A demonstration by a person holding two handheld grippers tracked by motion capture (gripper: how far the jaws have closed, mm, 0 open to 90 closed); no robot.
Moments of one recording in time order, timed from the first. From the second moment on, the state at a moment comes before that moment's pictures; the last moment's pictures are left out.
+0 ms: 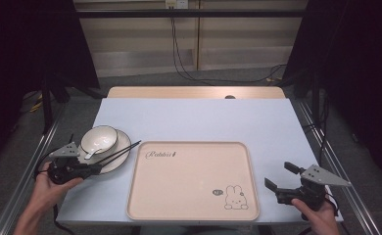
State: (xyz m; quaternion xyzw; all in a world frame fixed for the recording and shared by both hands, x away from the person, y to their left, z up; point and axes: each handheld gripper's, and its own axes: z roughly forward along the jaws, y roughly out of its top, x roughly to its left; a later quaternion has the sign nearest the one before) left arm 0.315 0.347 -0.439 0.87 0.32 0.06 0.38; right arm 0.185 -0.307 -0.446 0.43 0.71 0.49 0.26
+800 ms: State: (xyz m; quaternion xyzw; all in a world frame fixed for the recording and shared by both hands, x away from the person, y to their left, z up) left arm 0.268 0.325 -0.417 0.82 0.38 0.04 0.44; right arm 0.184 -0.306 -0.445 0.43 0.71 0.50 0.26
